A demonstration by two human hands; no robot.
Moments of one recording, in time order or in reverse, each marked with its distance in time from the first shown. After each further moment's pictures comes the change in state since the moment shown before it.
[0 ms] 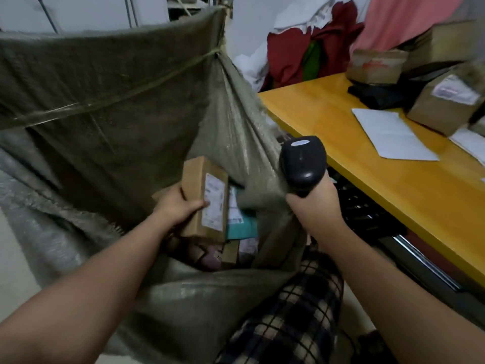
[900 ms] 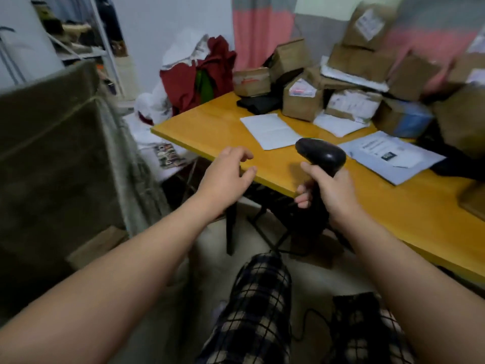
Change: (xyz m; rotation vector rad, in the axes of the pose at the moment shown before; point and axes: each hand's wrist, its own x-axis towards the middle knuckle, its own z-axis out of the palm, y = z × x) left_hand -0.116 0.212 0.134 0.253 -0.076 0.998; right_hand -0.052 0.021 -0.170 0.482 0.373 0.289
